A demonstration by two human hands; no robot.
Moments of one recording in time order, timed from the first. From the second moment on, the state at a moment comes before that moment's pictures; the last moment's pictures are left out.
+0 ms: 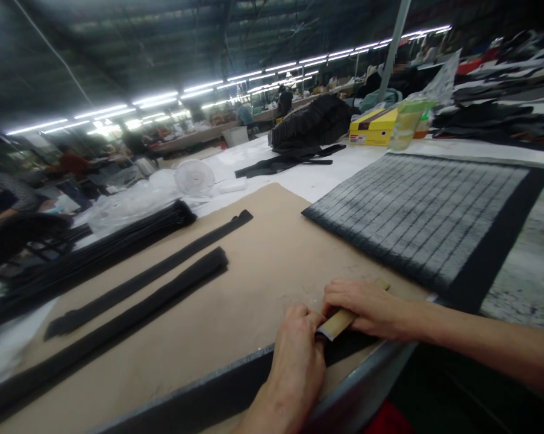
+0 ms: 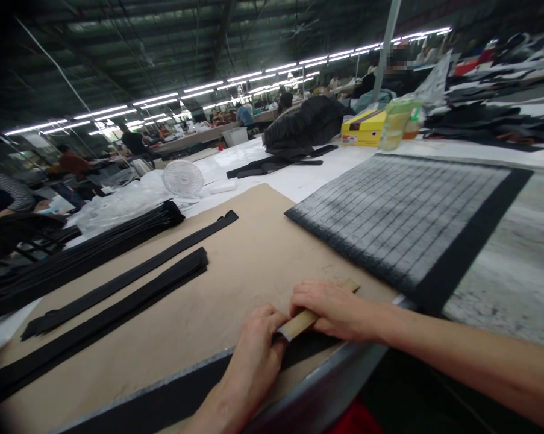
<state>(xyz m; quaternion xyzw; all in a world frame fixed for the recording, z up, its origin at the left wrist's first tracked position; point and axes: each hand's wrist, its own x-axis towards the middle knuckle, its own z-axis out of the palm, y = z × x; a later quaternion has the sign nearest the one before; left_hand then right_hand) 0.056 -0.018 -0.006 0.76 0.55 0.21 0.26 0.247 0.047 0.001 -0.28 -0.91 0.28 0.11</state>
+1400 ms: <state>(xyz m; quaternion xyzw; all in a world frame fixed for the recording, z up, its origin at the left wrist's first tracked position) 0.071 -0.038 -0.026 0.86 0.49 0.15 0.04 0.267 0.049 0.017 -0.26 -0.94 0.22 0.03</state>
